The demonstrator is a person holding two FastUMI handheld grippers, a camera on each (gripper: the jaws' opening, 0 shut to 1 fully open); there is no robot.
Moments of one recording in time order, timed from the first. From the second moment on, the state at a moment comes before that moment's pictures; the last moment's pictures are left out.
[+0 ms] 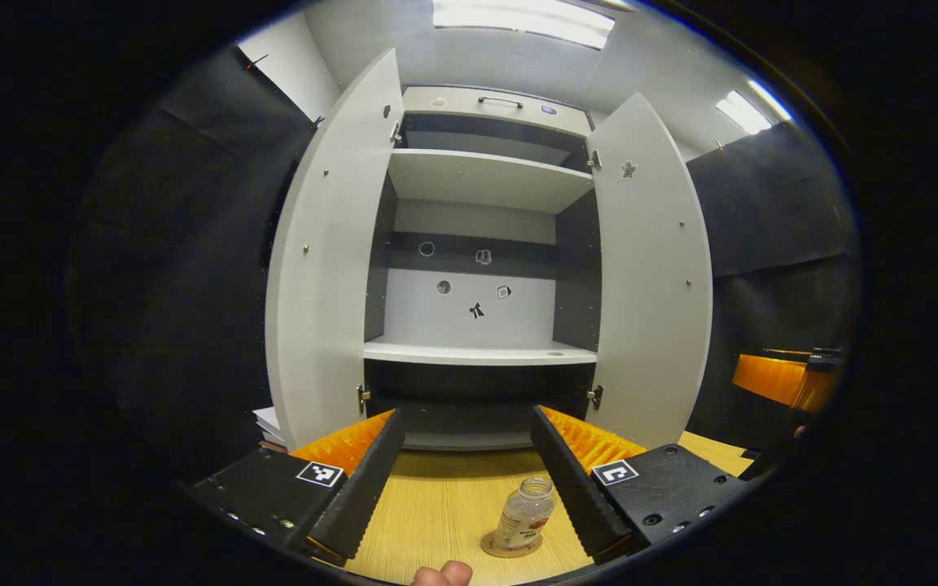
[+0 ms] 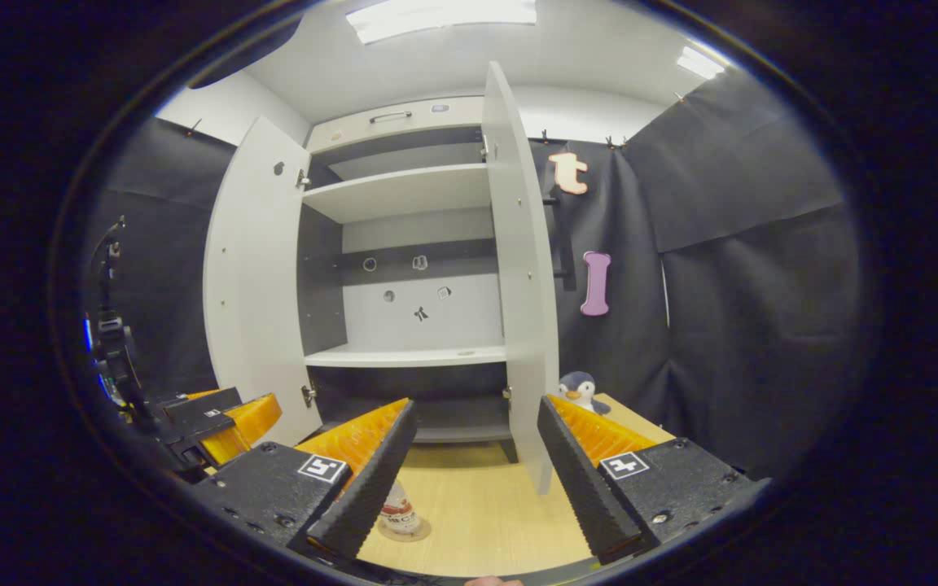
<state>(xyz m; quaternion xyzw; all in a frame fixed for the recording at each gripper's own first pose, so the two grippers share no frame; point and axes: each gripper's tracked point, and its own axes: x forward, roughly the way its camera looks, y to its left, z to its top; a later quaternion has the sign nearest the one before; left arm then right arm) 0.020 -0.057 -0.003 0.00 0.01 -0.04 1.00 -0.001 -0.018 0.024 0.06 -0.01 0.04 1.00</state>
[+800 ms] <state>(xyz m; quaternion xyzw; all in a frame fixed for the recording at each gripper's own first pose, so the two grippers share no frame) 0.003 -0.017 -0.011 0.02 0.02 0.01 1.00 0.074 -0.154 0.169 0.03 -0.08 -0.05 0.99</state>
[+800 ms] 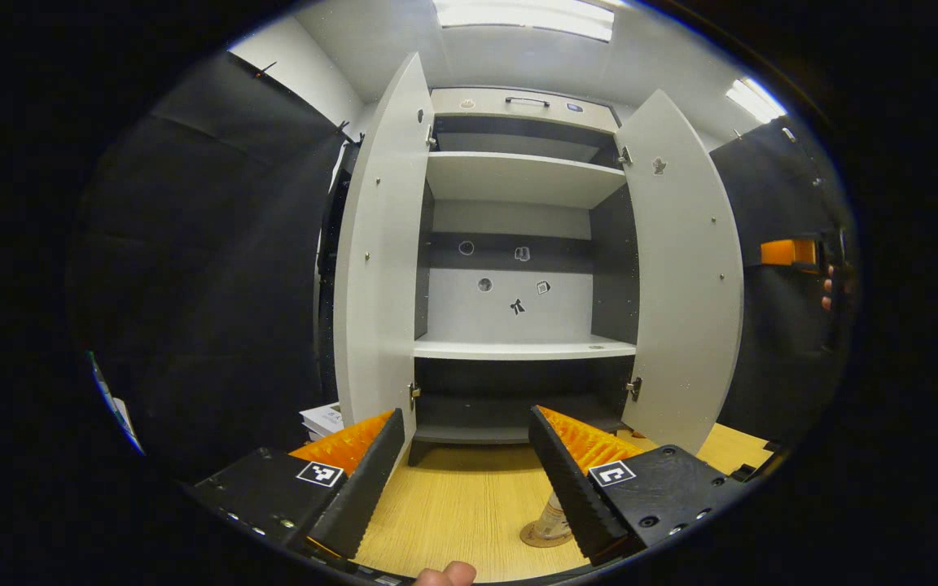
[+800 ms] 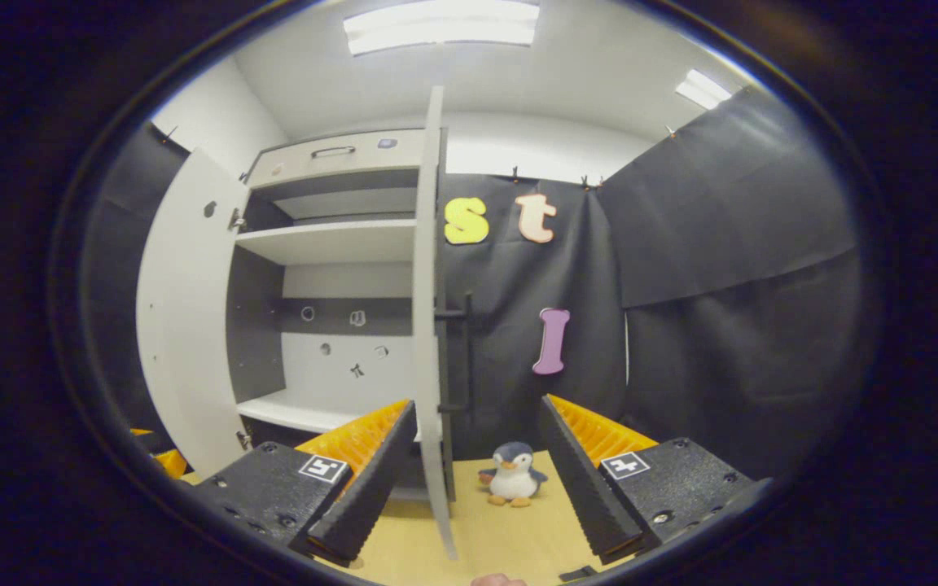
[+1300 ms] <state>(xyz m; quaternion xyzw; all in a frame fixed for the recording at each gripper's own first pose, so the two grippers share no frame) -0.002 -0.006 -0.013 0.01 0.03 0.02 1.00 0.155 -0.197 0.185 0.03 -0.05 -0.08 1.00</state>
